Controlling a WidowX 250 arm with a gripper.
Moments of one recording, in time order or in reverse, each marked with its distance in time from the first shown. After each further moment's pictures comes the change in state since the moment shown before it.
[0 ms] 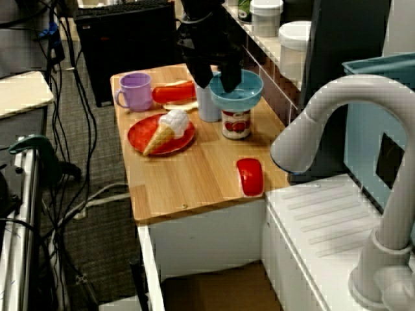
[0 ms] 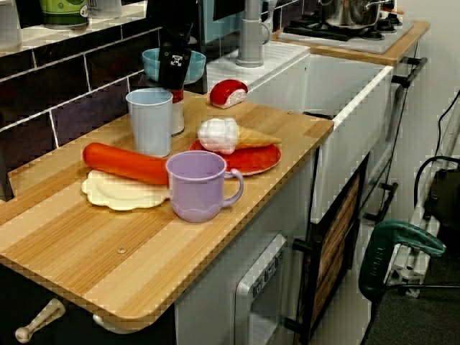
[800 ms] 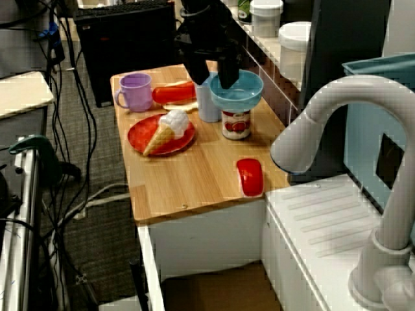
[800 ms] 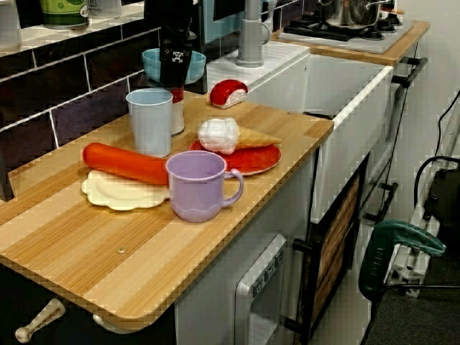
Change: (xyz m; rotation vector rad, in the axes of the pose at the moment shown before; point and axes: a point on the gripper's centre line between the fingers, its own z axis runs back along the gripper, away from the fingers) arm 0.000 0.004 0.007 -0.017 0.062 0.032
